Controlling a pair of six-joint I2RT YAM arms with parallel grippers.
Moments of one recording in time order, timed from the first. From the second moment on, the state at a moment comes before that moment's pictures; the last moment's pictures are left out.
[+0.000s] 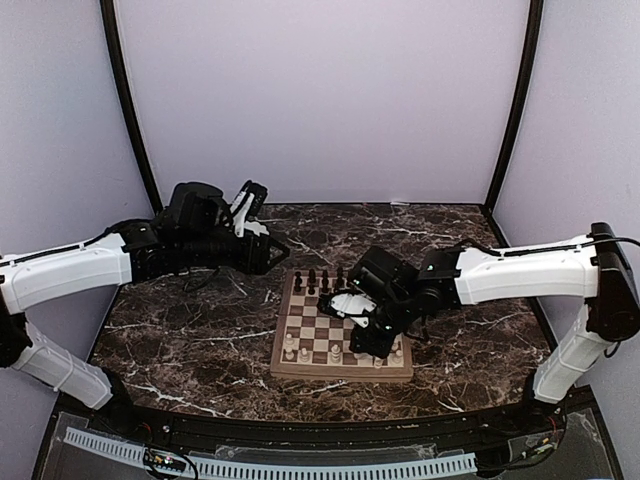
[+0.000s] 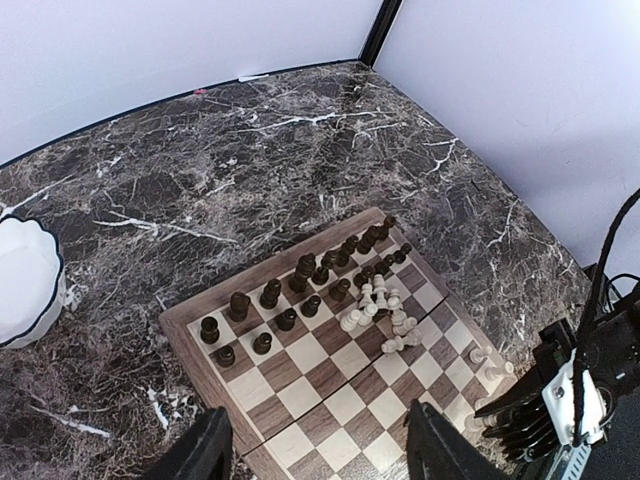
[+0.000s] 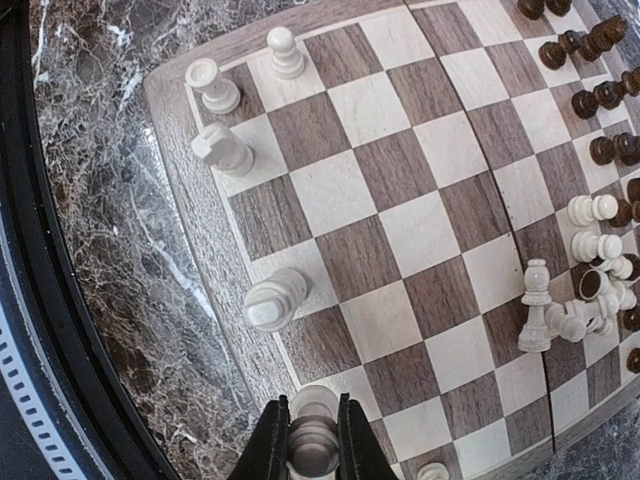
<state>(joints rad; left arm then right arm) -0.77 1.33 1.03 -0.21 0.09 -0.27 1.10 1.61 1.14 -0.65 -0.07 -0.06</state>
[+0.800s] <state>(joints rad) -0.77 1.30 1.03 -0.26 0.08 -0.30 1.10 1.67 1.11 -0.53 -0.09 -0.08</state>
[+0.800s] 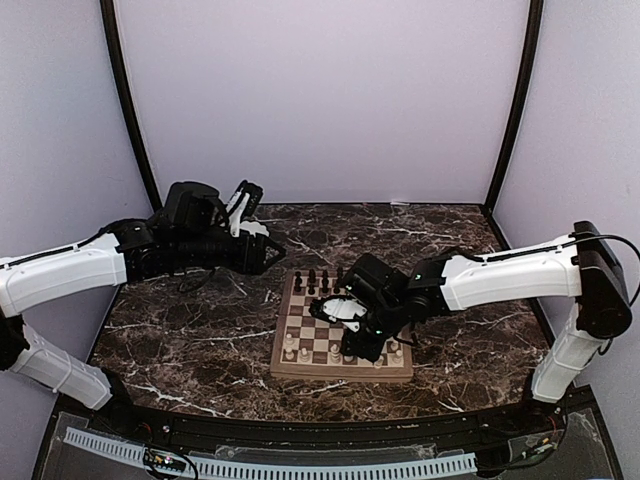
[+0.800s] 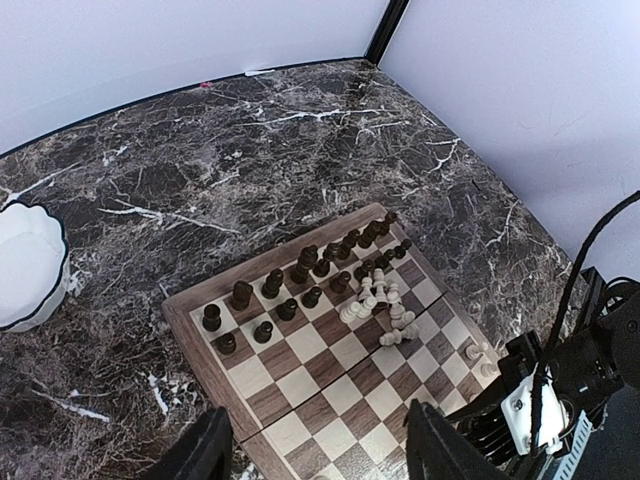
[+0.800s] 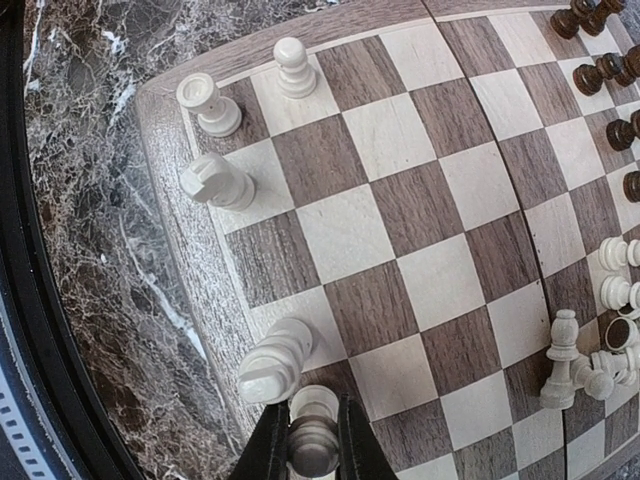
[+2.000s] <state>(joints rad) -0.77 1.30 1.03 -0.26 0.08 -0.30 1.10 1.67 1.10 -0.53 -0.09 -0.08</state>
